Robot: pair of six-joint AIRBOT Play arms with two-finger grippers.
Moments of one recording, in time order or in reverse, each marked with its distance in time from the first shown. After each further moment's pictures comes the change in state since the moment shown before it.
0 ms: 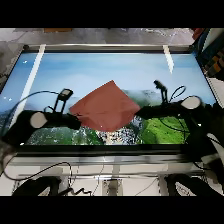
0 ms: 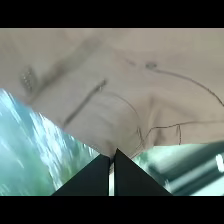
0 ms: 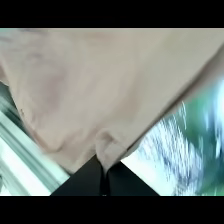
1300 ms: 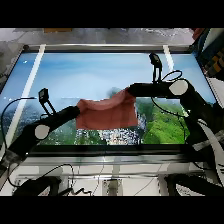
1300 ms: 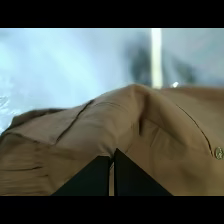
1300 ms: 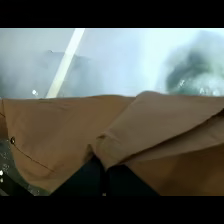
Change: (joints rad) left arm 0.018 -0.026 -0.266 -0.125 0.602 -0.478; right arm 0.176 -0.235 0.278 -0.201 -0.261 0.292
